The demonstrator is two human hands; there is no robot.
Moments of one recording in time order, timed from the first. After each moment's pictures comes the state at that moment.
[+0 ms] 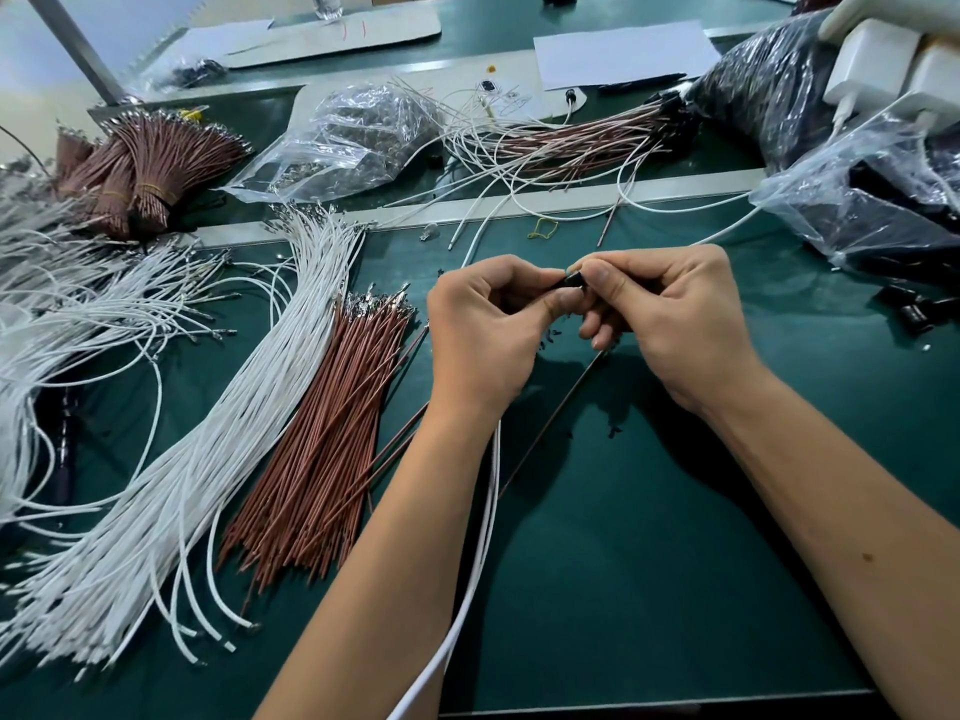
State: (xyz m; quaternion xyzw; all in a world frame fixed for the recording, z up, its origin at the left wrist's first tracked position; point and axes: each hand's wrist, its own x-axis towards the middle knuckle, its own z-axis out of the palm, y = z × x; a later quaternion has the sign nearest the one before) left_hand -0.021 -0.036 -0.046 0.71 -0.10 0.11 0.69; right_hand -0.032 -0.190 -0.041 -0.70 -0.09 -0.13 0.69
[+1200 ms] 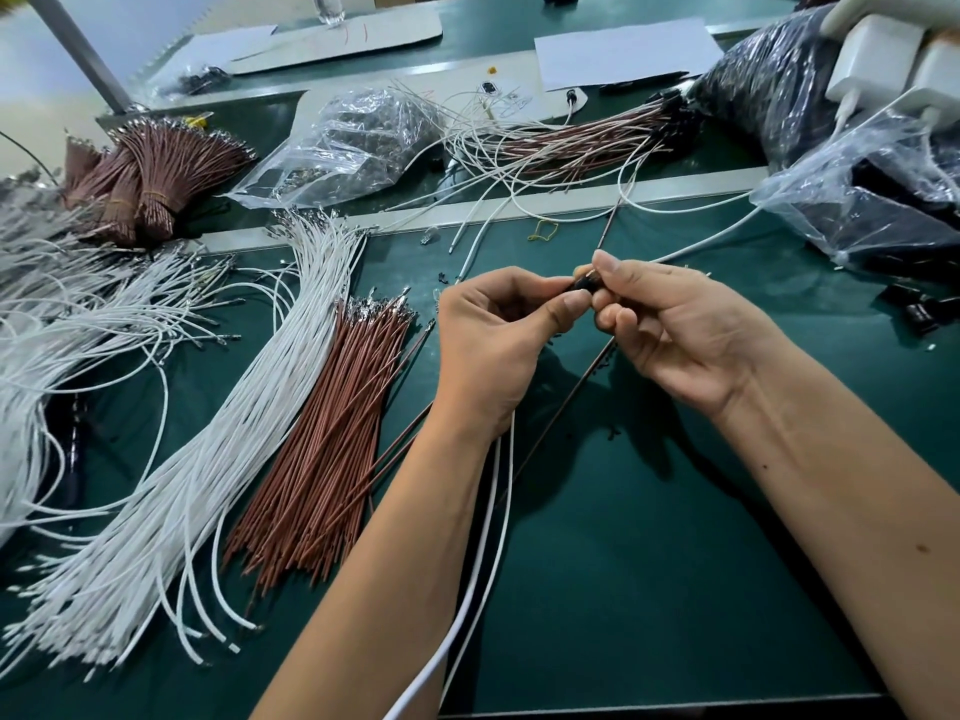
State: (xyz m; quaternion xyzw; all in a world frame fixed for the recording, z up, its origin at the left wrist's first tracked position) left_hand -0.026 -0.043 -0.049 0.60 -0.09 0.04 0.79; right_hand -0.032 -0.197 -0.020 -0.48 0.08 0.13 0.86
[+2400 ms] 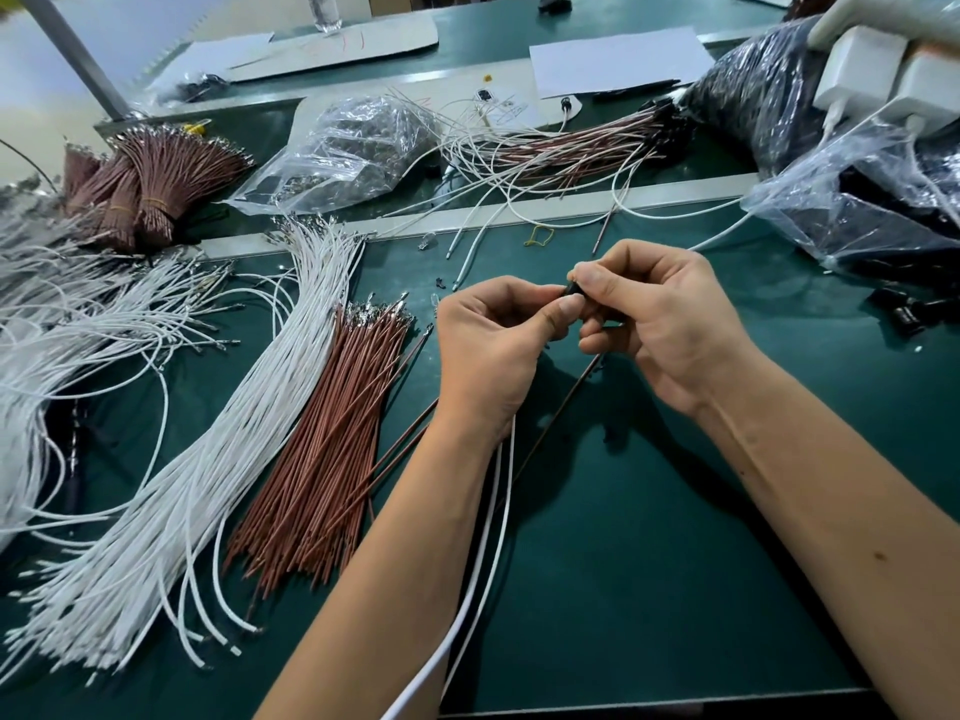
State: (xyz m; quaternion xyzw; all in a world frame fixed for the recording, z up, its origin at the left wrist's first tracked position) left_hand -0.025 -0.045 -0.052 0.62 -0.05 0.05 0.78; right_hand -0.034 -0.188 -0.025 -0.63 0.00 -0.01 0.78
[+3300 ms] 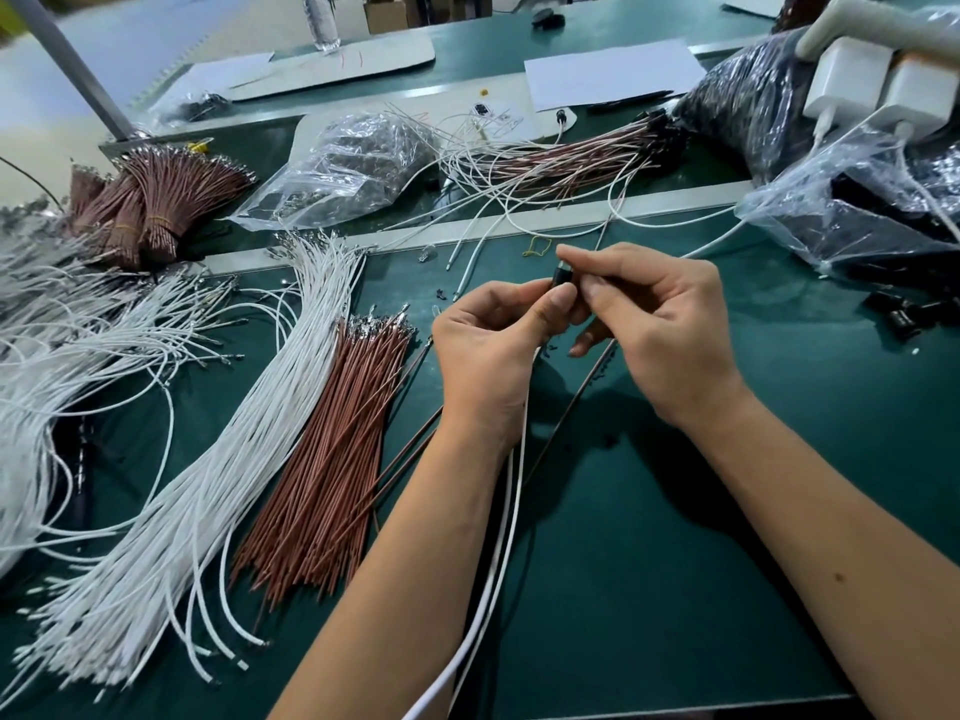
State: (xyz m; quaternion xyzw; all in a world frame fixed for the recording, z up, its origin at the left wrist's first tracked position) left_hand -0.028 -0.050 -0.046 0.53 -0.03 0.04 0.85; right_hand -0.036 -0.184 -0.038 -0.69 -0.13 -0.19 0.69
